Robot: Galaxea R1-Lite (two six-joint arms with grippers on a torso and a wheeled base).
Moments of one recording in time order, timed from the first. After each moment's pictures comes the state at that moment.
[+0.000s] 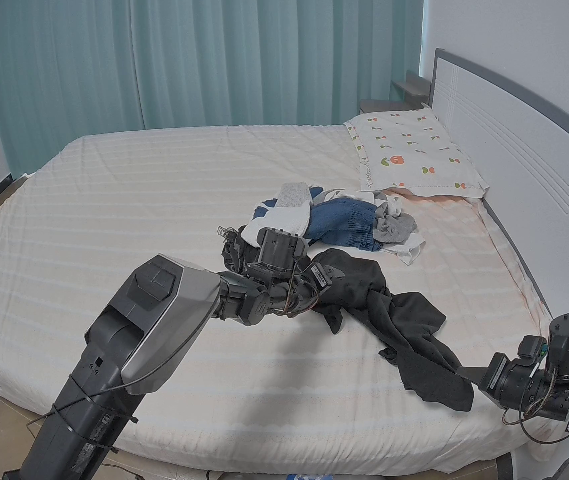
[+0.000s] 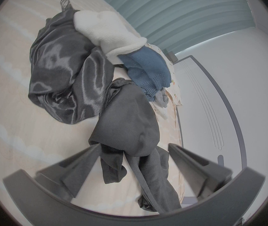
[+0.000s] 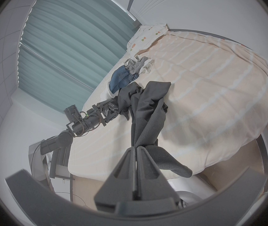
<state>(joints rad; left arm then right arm) -0.55 2.73 -2.00 -0.20 -0.23 -0.98 0.38 1.59 -0.02 -1.04 0.04 0.88</state>
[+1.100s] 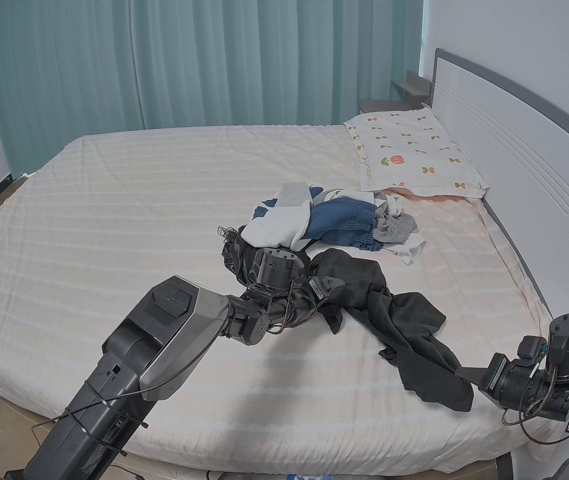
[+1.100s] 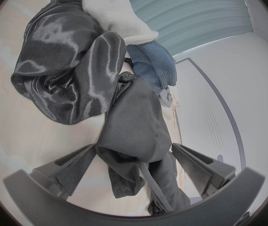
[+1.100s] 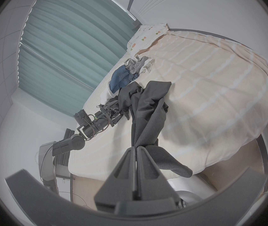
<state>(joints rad) -0.53 2.84 -2.00 -0.38 -0.27 -1.01 0.39 1.58 -0.02 -1.03 0.04 0.88</state>
